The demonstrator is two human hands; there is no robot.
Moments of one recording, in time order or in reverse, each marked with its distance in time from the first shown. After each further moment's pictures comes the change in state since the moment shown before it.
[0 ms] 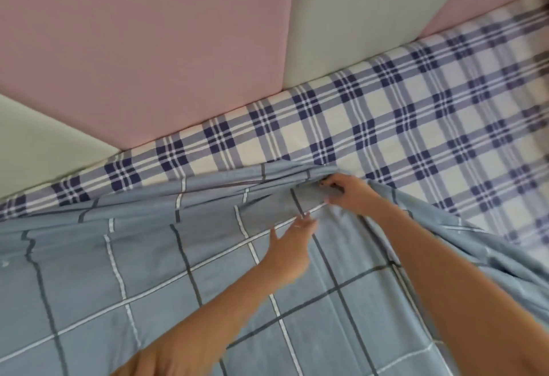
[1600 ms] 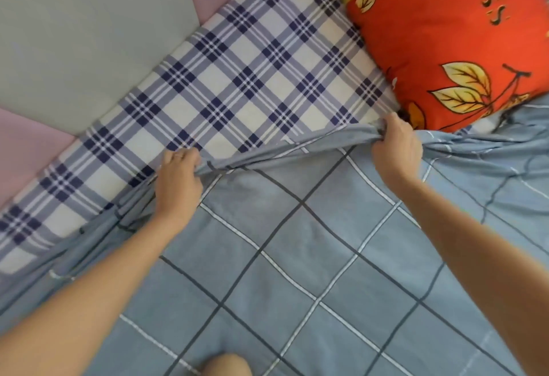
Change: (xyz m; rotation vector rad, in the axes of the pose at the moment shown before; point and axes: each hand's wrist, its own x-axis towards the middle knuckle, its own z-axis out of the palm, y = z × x) left_hand 0.126 0.150 -0.027 0.370 0.625 0.403; right_hand -0.117 0.273 -0.178 -0.052 0.955 0.394
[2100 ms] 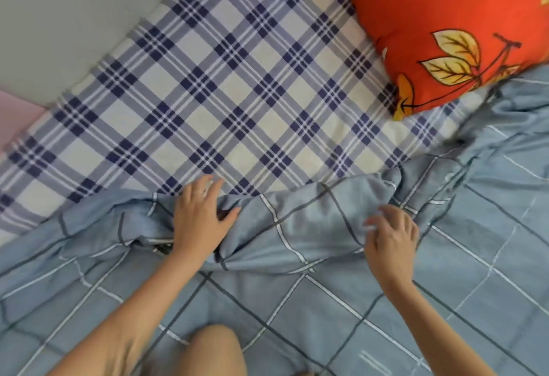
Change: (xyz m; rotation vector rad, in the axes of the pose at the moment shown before) left_hand -0.099 0.039 0.037 0.105 -0.265 0.028; right_hand -0.194 0.091 0.019 -0.024 -0.044 -0.060
